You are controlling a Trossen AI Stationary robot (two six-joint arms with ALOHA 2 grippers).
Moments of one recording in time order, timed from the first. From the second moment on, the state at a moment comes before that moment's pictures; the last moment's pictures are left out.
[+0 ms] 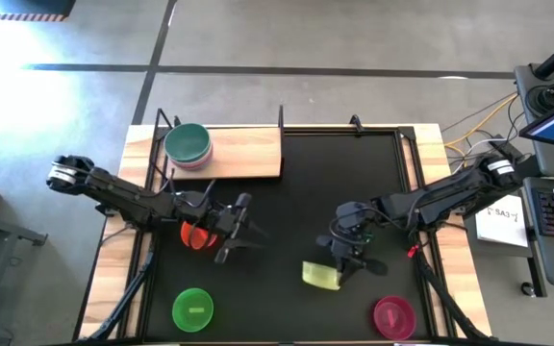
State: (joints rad) left arm -0.22 1.26 0.61 0.61 0.14 0.08; right arm 0.23 1.37 0.80 0.04 -0.87 0.05
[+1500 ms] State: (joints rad) left arm -0.26 1.70 0.95 0.44 0.36 0.18; right arm 0.17 1.68 1.27 -0.49 -0.86 -0.38
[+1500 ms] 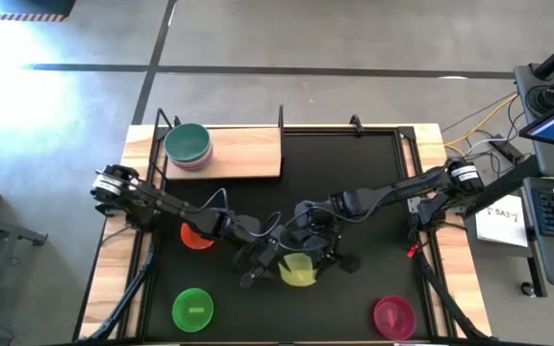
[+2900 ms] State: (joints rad) left arm -0.25 1.71 0.99 0.13 0.10 0.07; right arm -0.01 1.67 1.60 -1.26 -0.49 -0.24
